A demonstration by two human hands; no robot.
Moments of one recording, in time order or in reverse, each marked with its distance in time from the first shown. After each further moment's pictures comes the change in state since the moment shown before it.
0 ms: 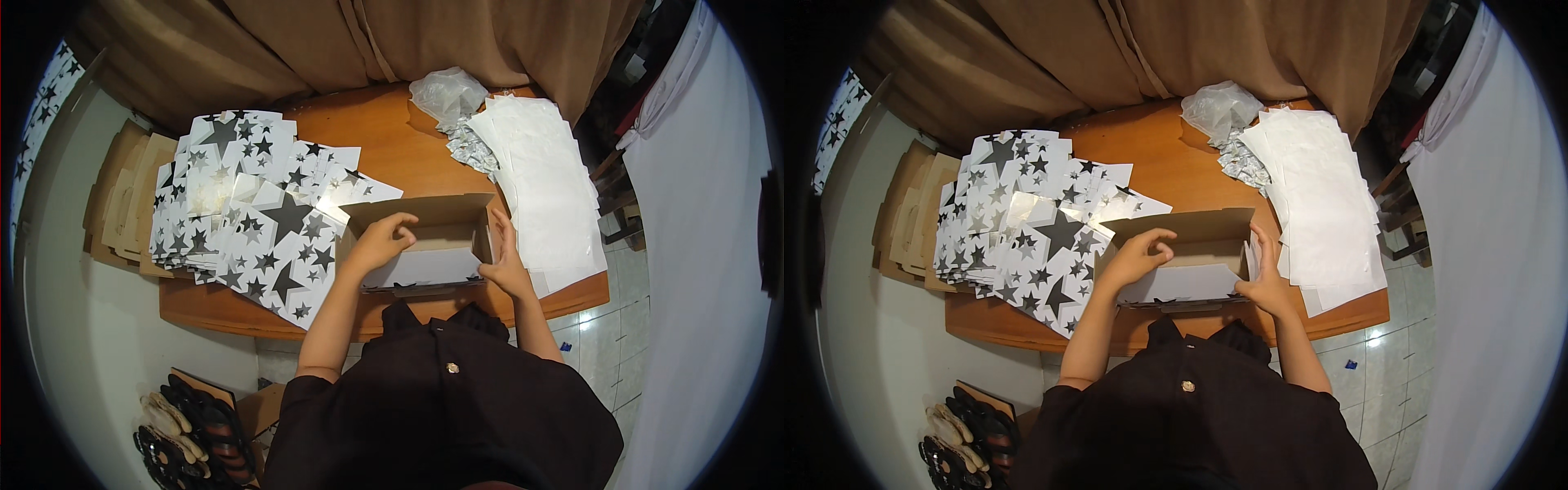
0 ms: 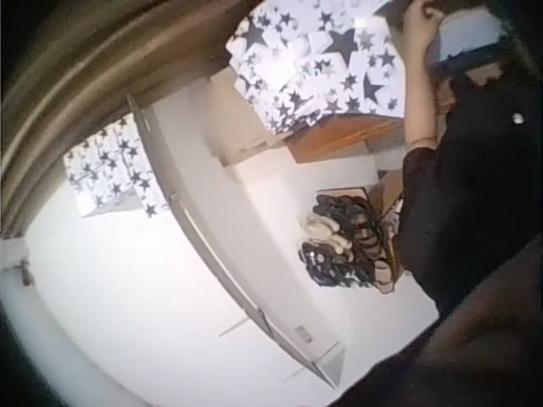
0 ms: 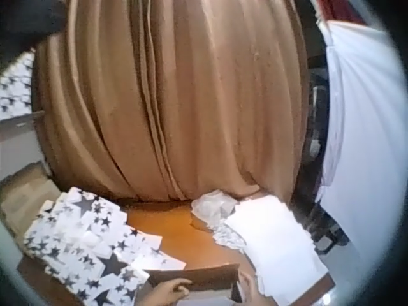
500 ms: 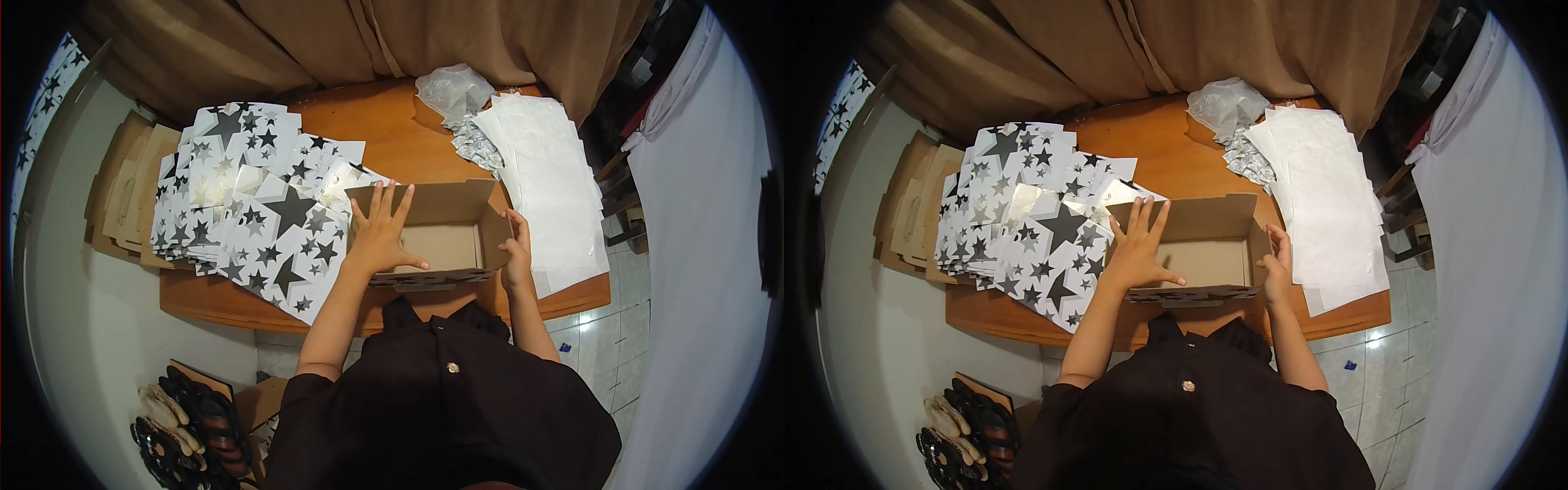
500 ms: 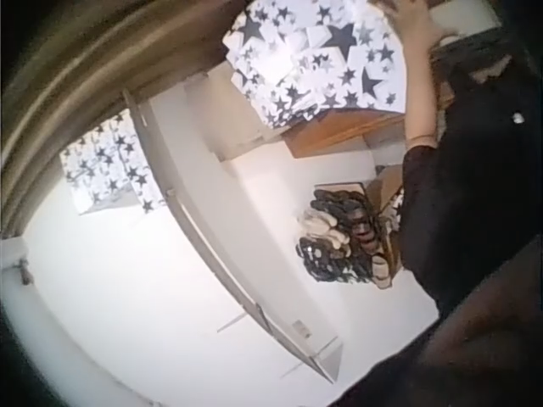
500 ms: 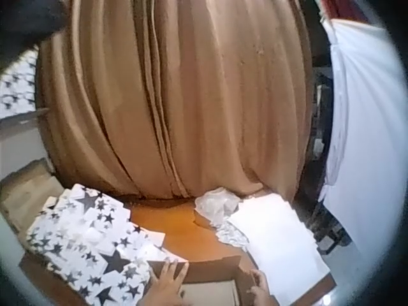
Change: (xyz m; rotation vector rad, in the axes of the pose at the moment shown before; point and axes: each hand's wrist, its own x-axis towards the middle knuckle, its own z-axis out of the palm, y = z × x) left_hand -0.014 0.014 0.009 0.860 0.200 0.219; right_hand 0.009 0.027 0.005 0.453 0.291 0.086
